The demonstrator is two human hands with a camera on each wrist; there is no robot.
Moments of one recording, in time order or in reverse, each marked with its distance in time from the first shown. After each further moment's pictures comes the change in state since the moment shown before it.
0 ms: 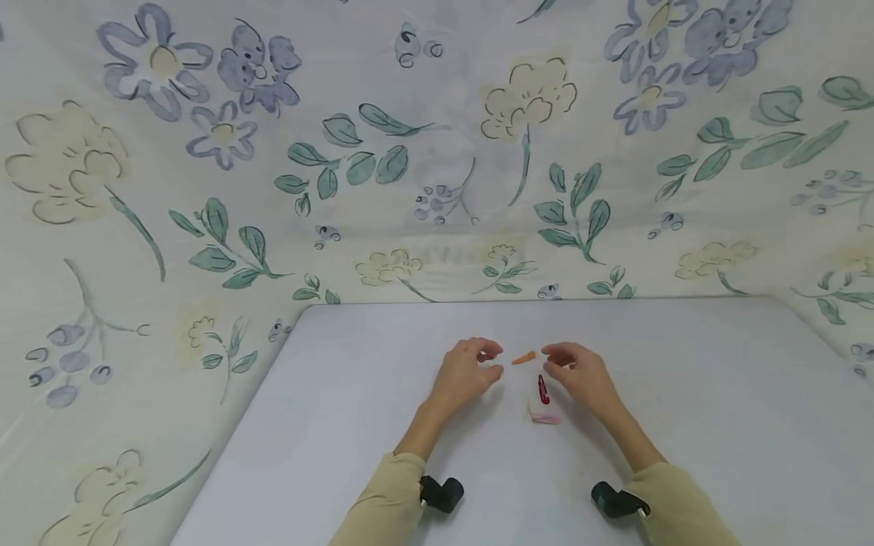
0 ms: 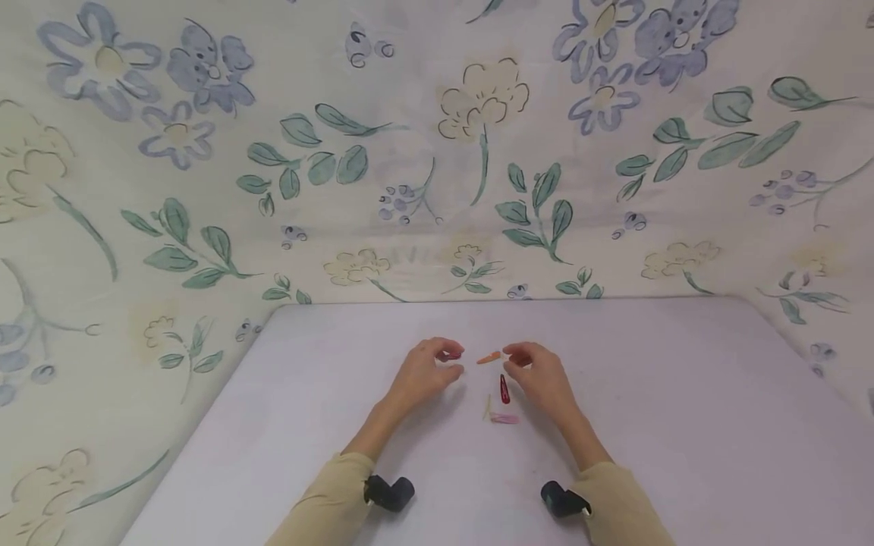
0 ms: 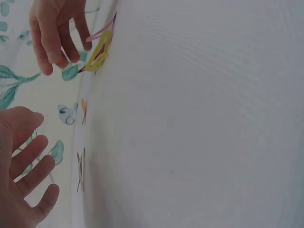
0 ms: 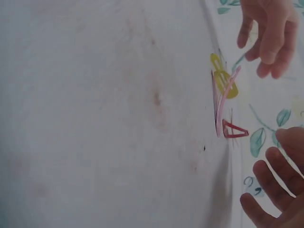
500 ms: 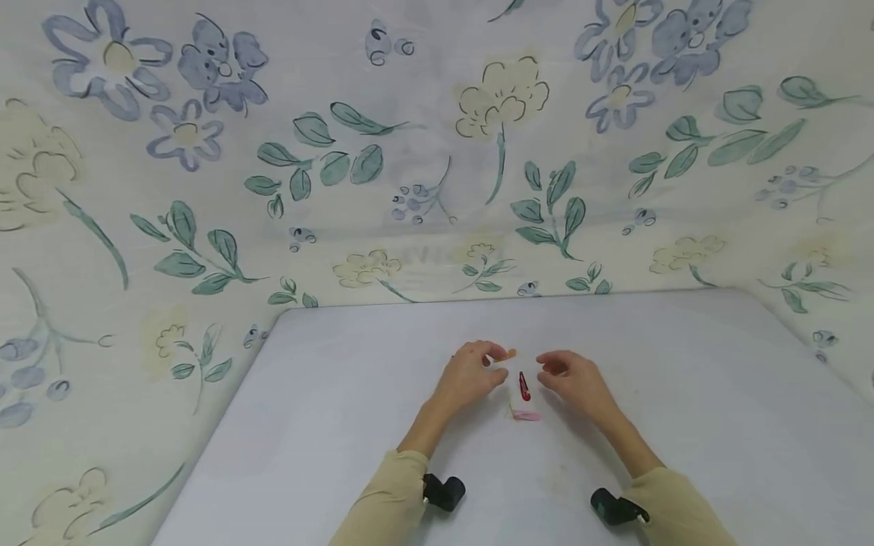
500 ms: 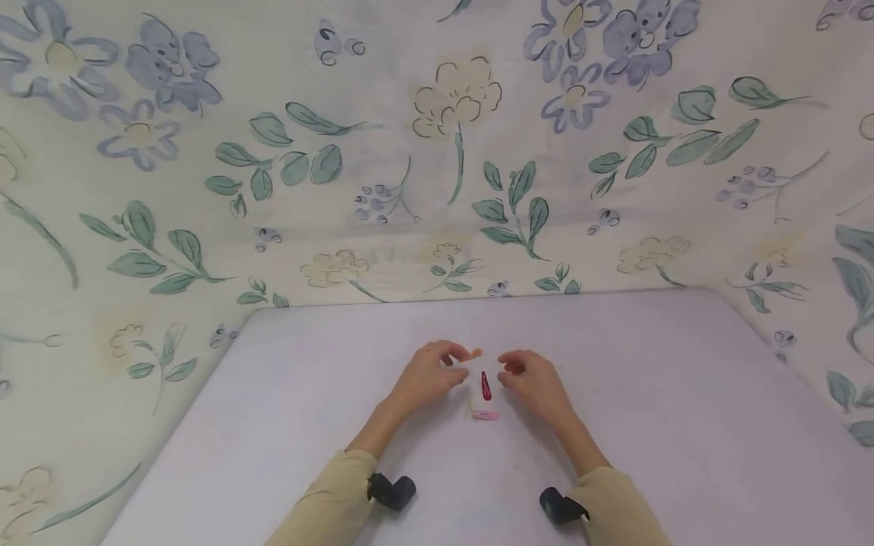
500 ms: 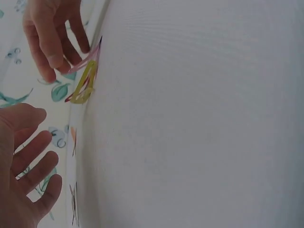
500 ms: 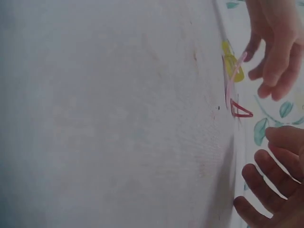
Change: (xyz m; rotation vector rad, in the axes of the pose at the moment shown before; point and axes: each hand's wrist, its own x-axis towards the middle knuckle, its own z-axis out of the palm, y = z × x) left_hand 0.013 0.016 0.025 -0.017 -0.134 -0.024; right_hand -0.014 0.011 -0.015 -0.009 -0.026 0.072
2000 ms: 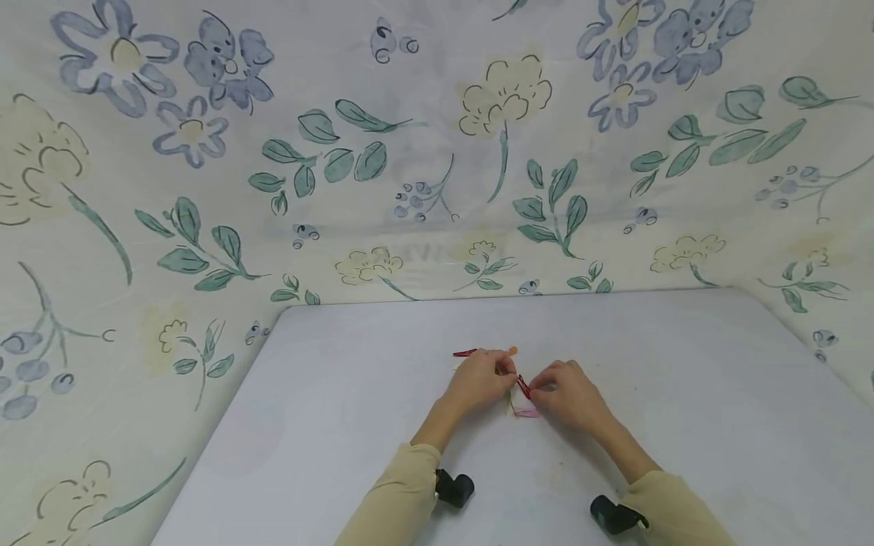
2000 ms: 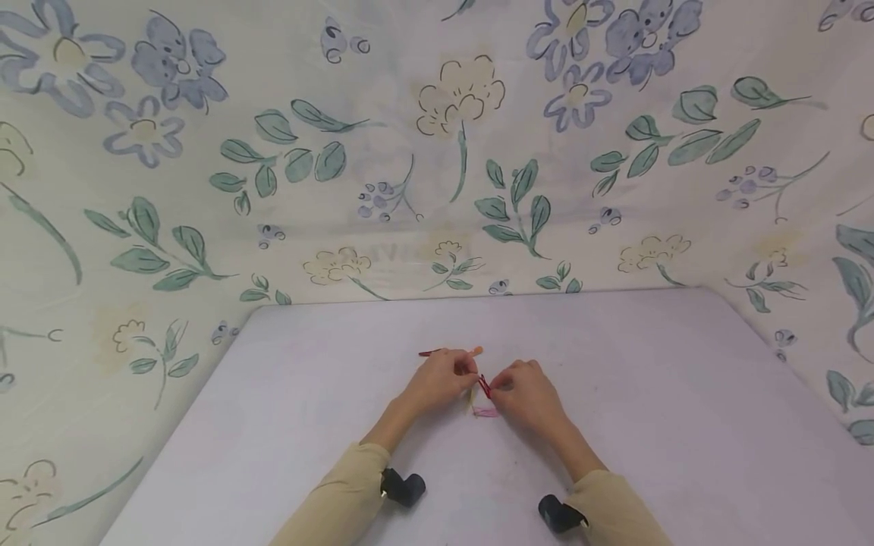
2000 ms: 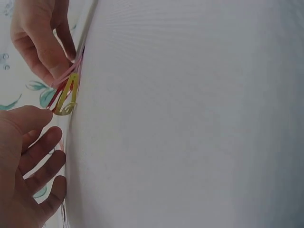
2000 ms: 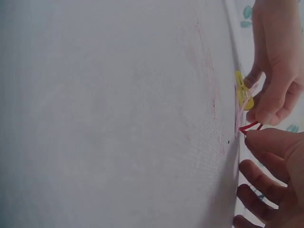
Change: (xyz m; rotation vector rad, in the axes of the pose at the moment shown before) left_hand 0.005 -0.002 0.015 0.122 -0.034 0.110; right_hand -0.009 -0.012 0.012 -0.258 -0.124 -0.018
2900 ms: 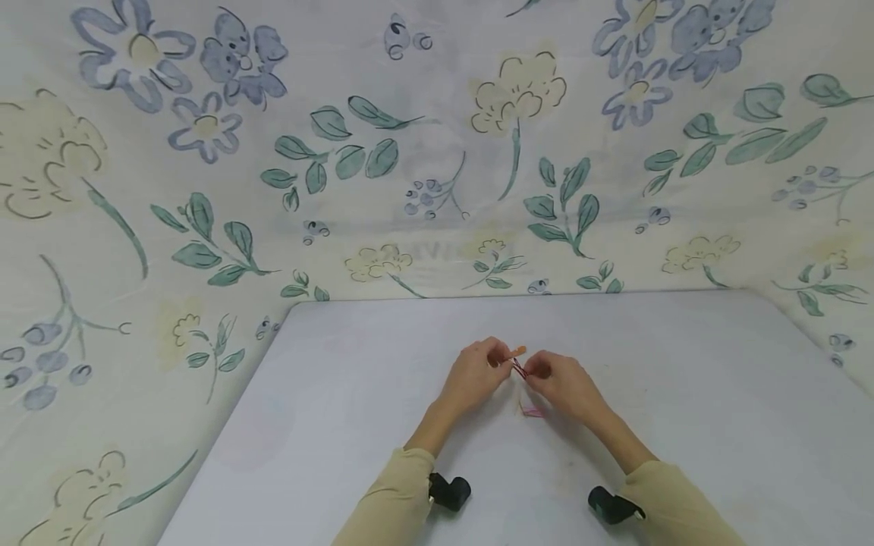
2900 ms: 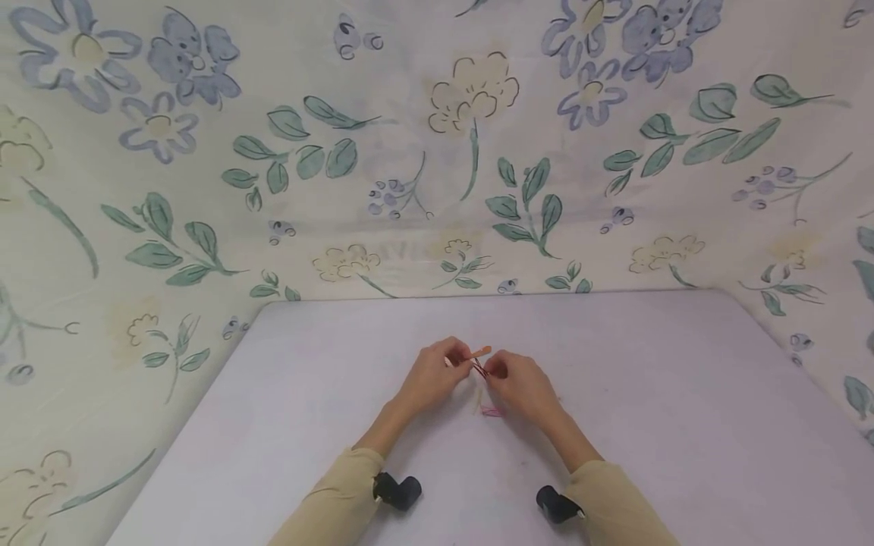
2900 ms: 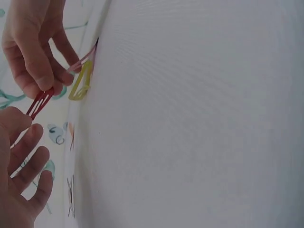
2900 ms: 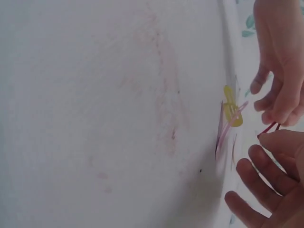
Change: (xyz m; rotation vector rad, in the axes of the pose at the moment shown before) left_hand -0.012 -0.008 -0.013 -0.130 0.154 0.003; right_hand 0.013 -0.020 0.004 0.110 0.018 -0.032
